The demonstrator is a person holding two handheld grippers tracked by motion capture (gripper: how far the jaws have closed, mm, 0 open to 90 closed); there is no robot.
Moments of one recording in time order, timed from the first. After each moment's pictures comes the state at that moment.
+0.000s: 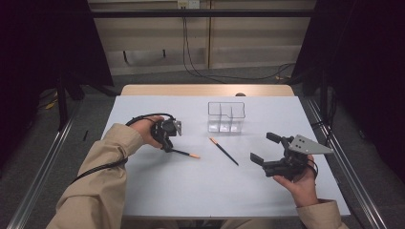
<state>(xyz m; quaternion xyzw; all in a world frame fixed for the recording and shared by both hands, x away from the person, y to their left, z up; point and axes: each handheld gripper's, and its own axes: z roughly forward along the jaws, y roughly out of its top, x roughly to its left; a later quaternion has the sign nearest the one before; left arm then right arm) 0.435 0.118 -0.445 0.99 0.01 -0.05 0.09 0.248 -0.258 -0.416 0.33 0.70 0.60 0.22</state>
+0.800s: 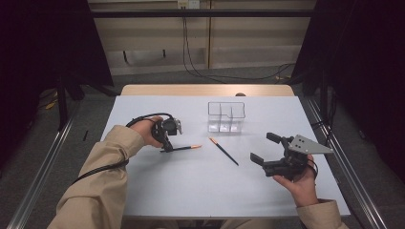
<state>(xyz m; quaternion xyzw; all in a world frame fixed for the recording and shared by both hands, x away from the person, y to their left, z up) 0.435 0.118 -0.445 0.99 0.05 -0.05 0.09 0.249 -0.258 -0.417 0.33 0.70 0.60 0.22</state>
